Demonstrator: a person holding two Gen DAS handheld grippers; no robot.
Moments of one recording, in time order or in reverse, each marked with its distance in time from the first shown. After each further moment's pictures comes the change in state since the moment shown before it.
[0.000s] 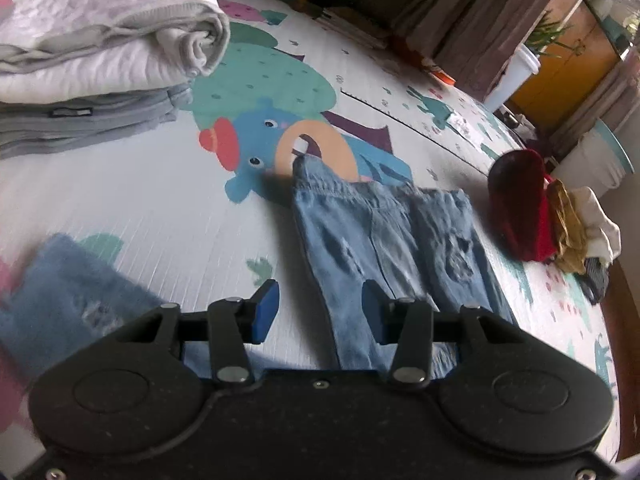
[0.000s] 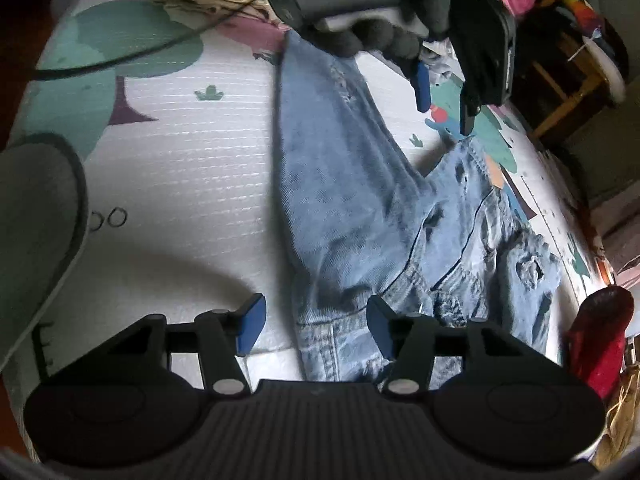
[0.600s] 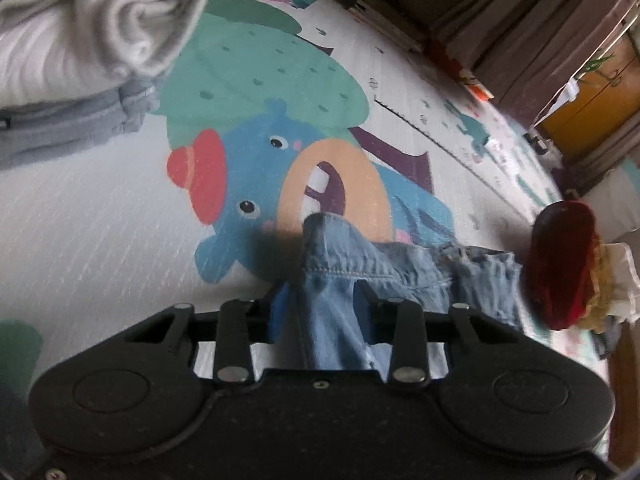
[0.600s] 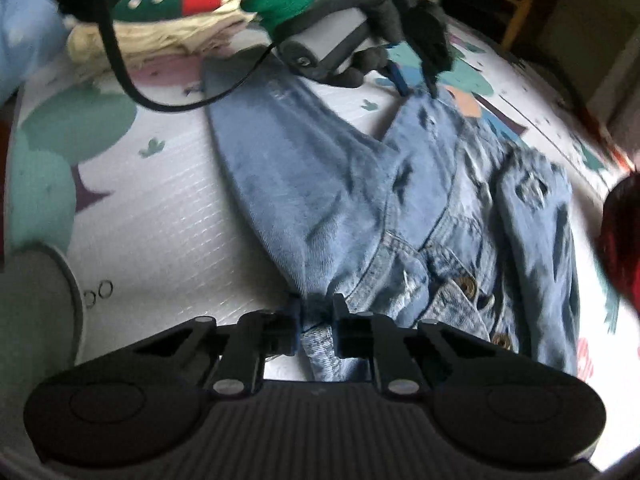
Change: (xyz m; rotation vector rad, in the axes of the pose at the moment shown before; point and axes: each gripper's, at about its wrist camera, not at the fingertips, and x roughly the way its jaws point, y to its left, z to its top) left arm 0.080 0.011 0.061 -0.084 0.049 0.014; right arm -0.004 -0.050 -0.004 0.371 0.021 0.111
